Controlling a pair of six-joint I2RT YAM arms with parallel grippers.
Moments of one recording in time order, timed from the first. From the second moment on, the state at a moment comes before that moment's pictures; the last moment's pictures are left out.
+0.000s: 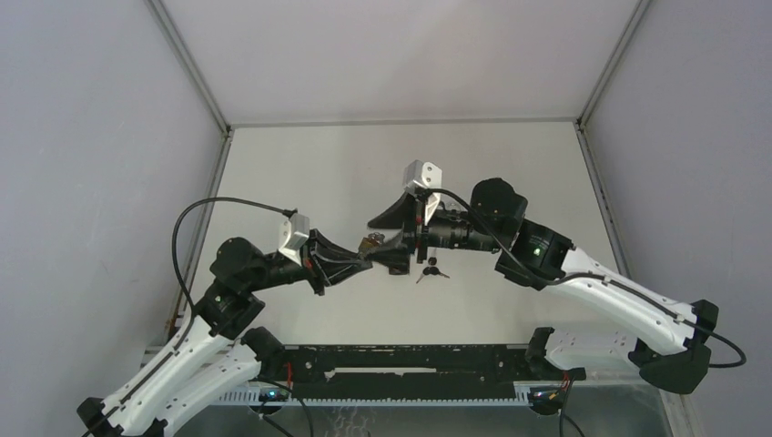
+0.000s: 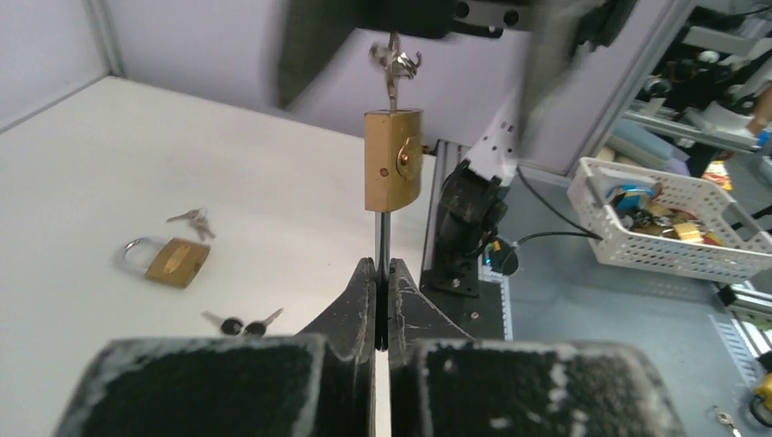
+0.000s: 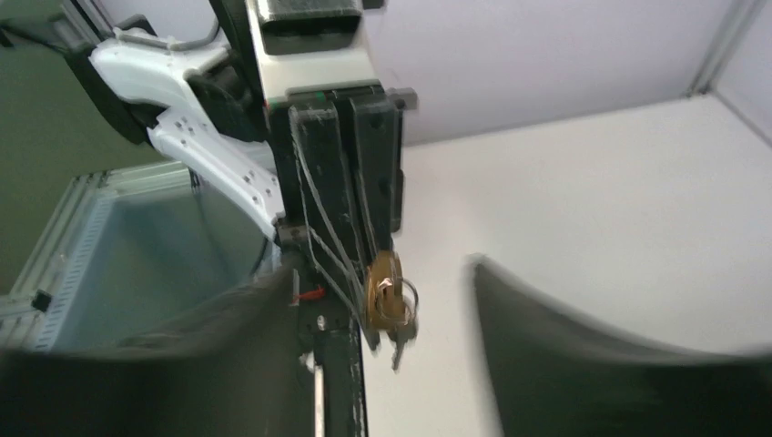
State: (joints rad) left arm -0.69 0.59 0.65 0.13 0.71 -0.31; right arm 1.05 1.11 1.24 -0.13 -0.36 0.13
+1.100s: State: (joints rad) left arm -0.71 0.60 0.80 -0.54 0.61 0.27; right arm 1.05 1.36 1.48 -0.69 -0.48 -0.22
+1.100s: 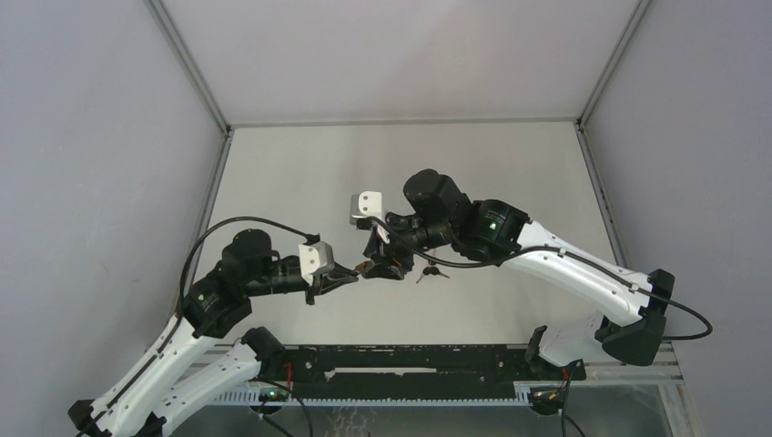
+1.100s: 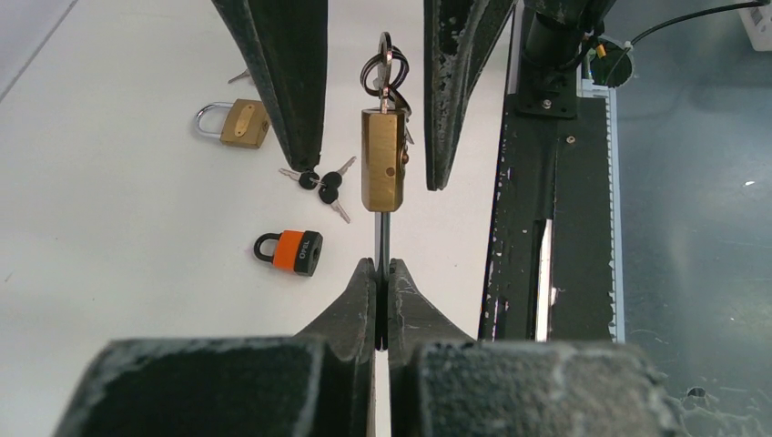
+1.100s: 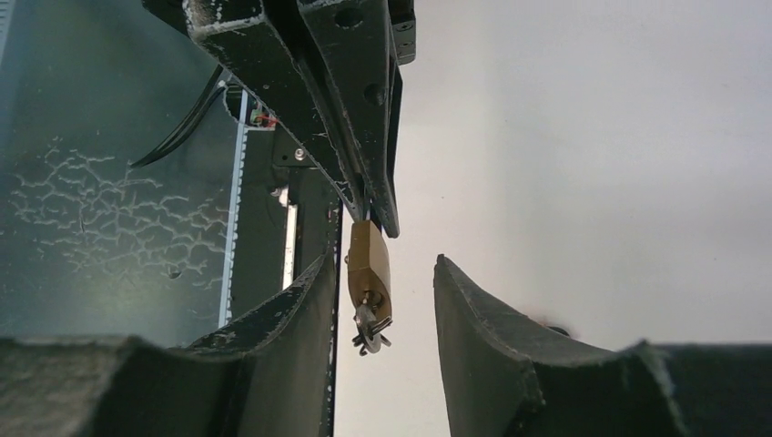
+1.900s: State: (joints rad) left arm -0.71 0.48 0.80 -0.48 0.58 0.12; right arm 0.86 1.13 1.18 -0.31 -0.62 0.08
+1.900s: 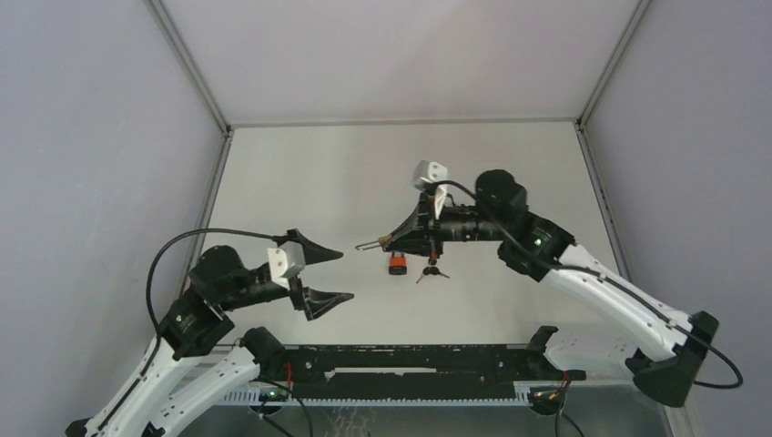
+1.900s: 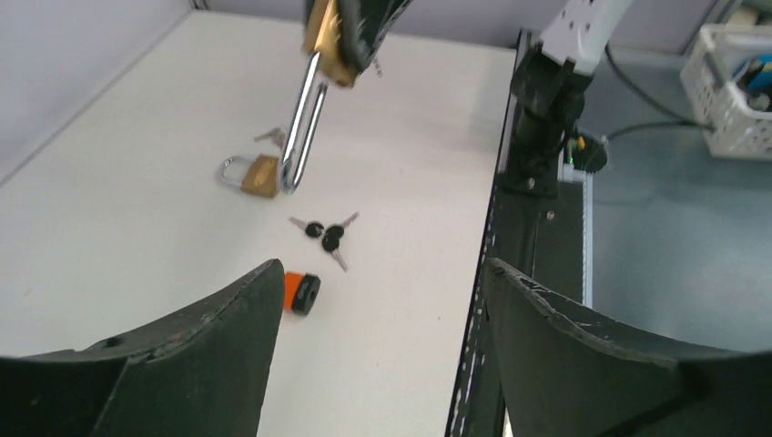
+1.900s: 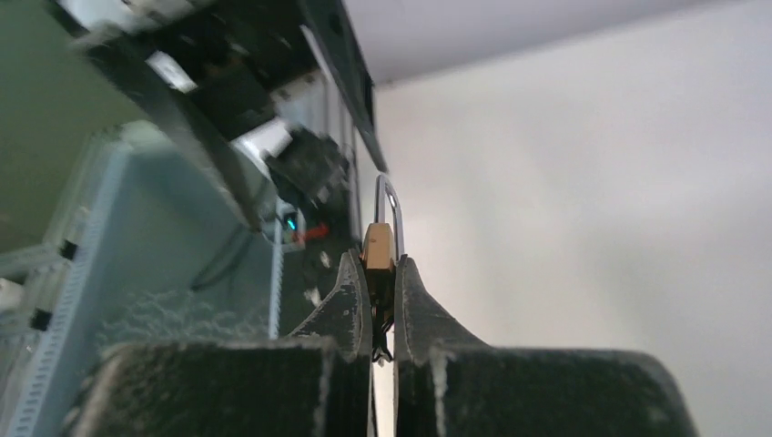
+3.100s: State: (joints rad) left arm -0.74 0.56 0.93 -0.14 0.61 -0.31; right arm 0.91 0.98 1.02 0.28 -0.73 0.36
